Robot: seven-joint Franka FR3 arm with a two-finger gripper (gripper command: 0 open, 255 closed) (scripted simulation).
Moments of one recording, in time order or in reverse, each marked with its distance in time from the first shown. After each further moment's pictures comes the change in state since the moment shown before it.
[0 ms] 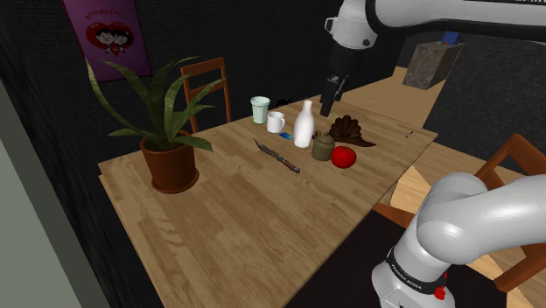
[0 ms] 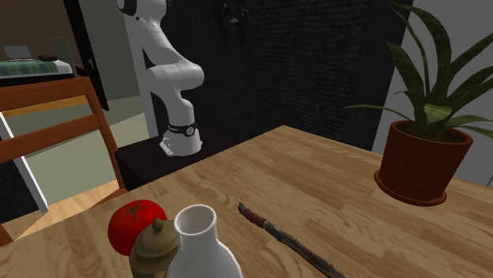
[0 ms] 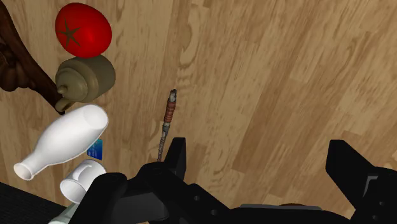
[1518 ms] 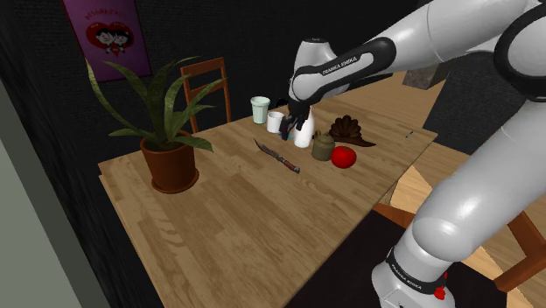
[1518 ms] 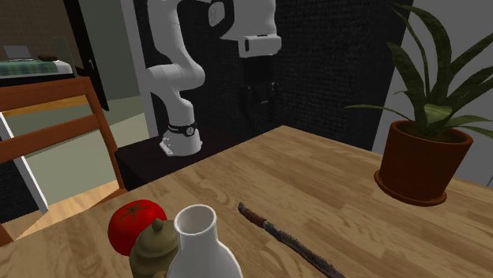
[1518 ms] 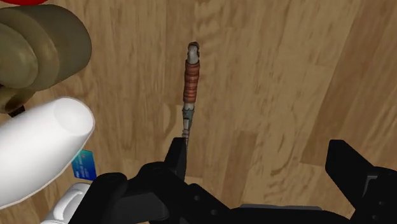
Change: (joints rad) arm -0.086 0.620 -0.128 0.003 0.003 0.639 0.000
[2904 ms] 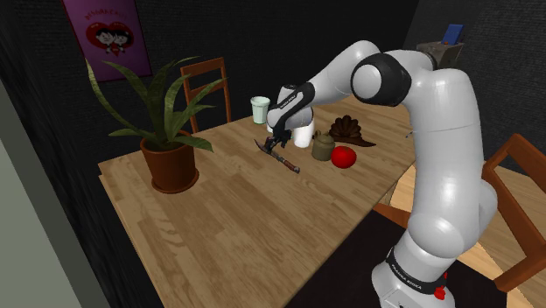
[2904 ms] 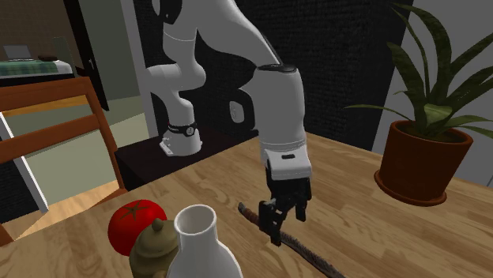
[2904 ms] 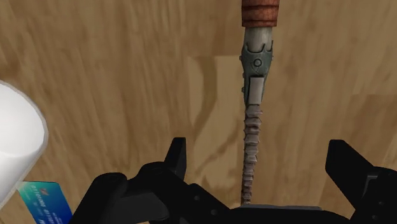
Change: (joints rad) arm -0.095 0.706 -0.016 0.448 0.172 0.264 -0.091
